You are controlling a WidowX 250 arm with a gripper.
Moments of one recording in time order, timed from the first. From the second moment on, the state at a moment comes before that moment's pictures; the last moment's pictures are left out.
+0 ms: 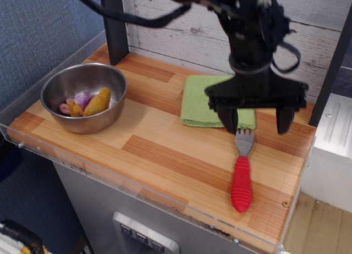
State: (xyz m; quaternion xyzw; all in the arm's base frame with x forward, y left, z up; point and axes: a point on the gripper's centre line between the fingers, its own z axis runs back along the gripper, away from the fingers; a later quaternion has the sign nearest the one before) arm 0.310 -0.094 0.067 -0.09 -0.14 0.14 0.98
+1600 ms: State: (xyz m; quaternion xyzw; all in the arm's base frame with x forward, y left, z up) arm 0.280 -0.091 0.008 -0.02 -0.10 0.12 0.99
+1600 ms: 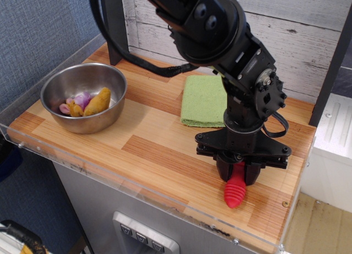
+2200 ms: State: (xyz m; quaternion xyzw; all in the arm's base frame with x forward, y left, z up) arm 0.281 -0.099 0.038 -0.03 -0.10 0.10 0.99
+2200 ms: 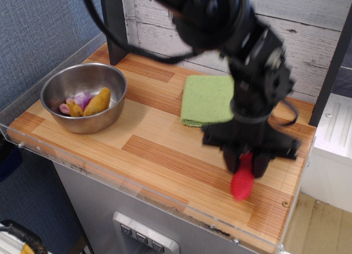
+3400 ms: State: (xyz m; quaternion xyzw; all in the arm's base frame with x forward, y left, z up) arm 0.325 -0.020 0.109 -0.04 -0.14 0.45 0.88
